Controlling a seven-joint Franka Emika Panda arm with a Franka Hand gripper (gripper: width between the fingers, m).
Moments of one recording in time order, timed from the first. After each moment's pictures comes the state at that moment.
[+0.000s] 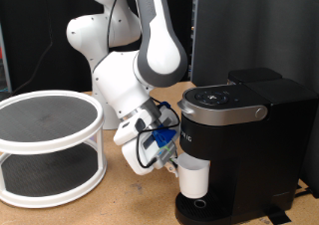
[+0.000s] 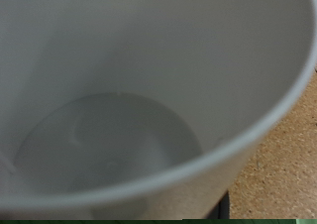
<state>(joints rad) 0.31 0.14 -0.20 -2.53 1.77 2.69 -1.55</state>
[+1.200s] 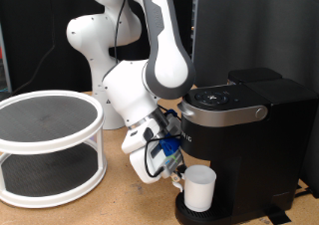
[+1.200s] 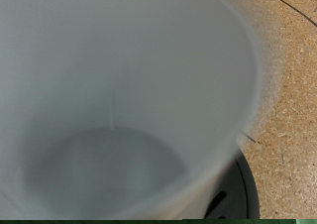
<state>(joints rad) 0.31 0.22 -0.16 -2.48 1.86 2.72 -1.61</state>
